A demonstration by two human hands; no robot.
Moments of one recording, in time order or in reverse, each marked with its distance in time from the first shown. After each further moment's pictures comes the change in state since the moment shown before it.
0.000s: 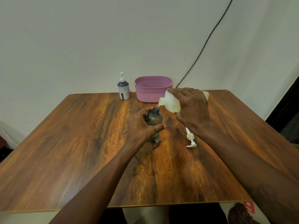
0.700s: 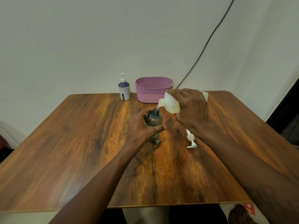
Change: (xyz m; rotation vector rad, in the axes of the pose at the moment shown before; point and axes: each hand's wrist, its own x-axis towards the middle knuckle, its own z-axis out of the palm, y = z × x) left_hand 0.001 -0.005 0.000 0.014 0.008 0.009; right_hand 0.001 -0.004 0.000 0.025 -0.002 -0.016
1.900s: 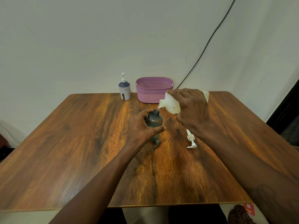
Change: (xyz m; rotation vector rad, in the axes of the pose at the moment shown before) left_hand -0.003 0.000 0.000 -0.006 -0.005 -0.013; right_hand 0.000 0.001 -0.001 0.006 0.018 -0.038
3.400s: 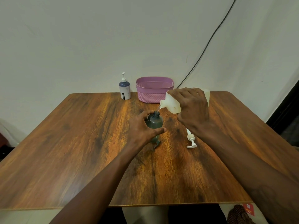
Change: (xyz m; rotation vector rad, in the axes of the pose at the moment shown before) left_hand -0.003 -0.003 0.003 0.049 -0.001 -0.010; right_hand -0.001 0.004 0.005 -0.014 -0.014 -0.014
